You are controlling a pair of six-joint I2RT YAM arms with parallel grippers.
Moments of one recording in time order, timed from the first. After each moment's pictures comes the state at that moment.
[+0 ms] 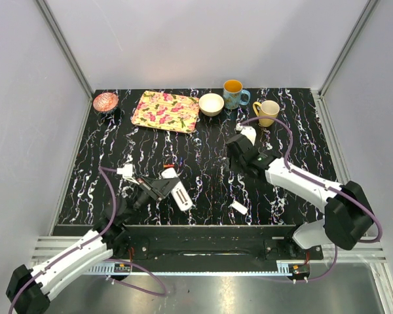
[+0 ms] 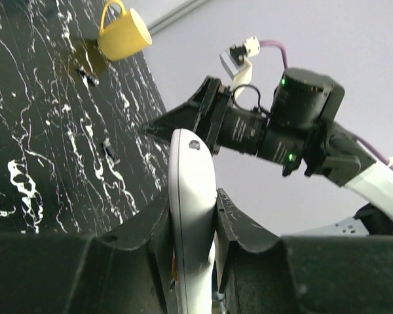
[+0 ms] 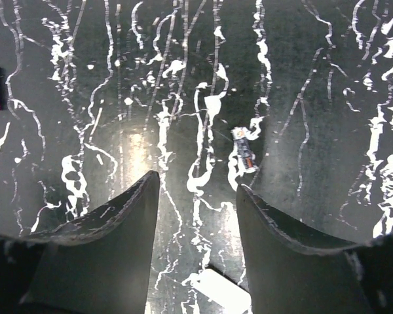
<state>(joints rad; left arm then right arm) -0.76 0.36 0.04 0.47 -0.08 -1.09 0.73 1.40 0.97 -0.45 0.37 0.61</state>
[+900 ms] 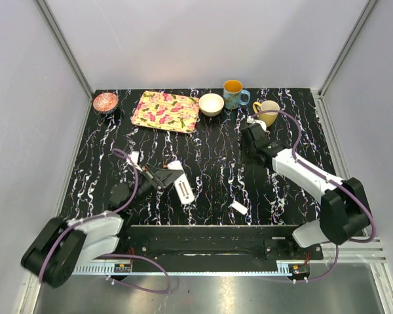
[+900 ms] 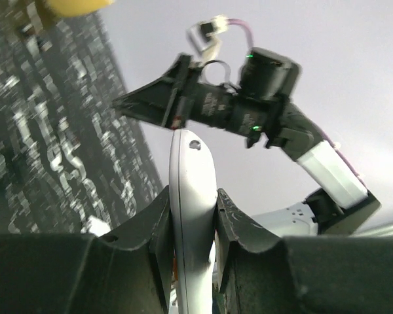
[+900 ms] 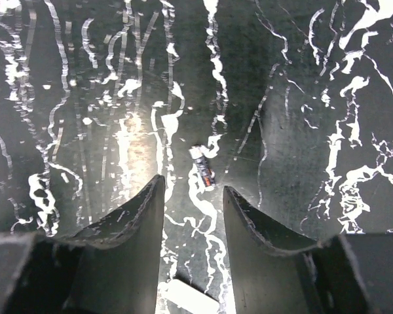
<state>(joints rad) -0.50 0.99 0.04 1.20 0.37 -1.32 0.54 1.44 1.01 -0.49 0.22 0.49</state>
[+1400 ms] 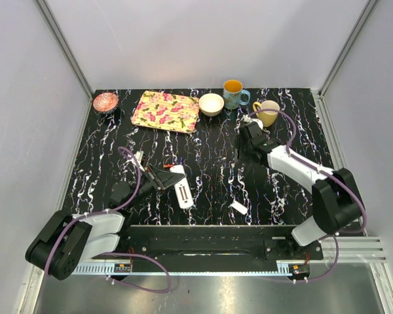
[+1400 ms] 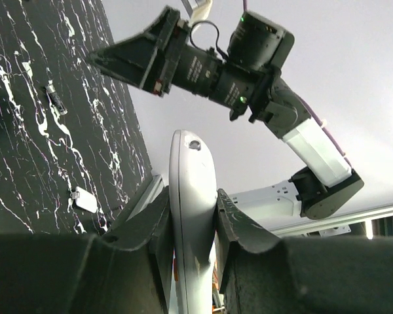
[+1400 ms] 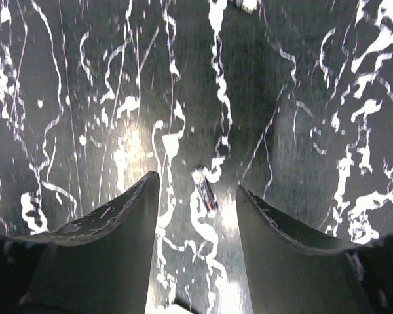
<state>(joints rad) -0.44 1.12 0.04 1.25 0.52 -1.43 0.50 1.50 0.99 -0.42 0.19 0.47</state>
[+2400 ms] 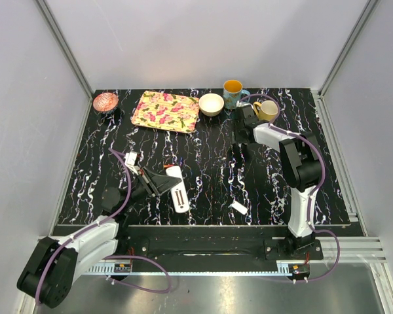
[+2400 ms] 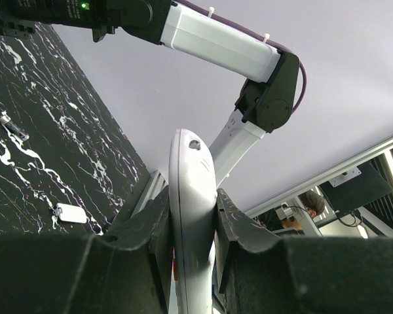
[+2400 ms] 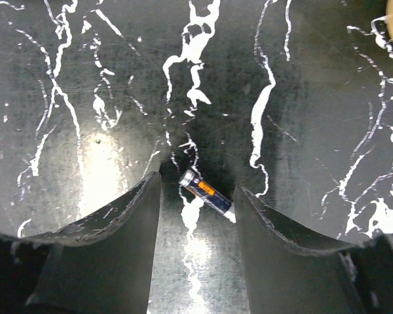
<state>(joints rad) -0.42 0.87 0.04 1.19 0.62 -1.33 0.36 2.05 1.39 -0.24 0.20 0.23</state>
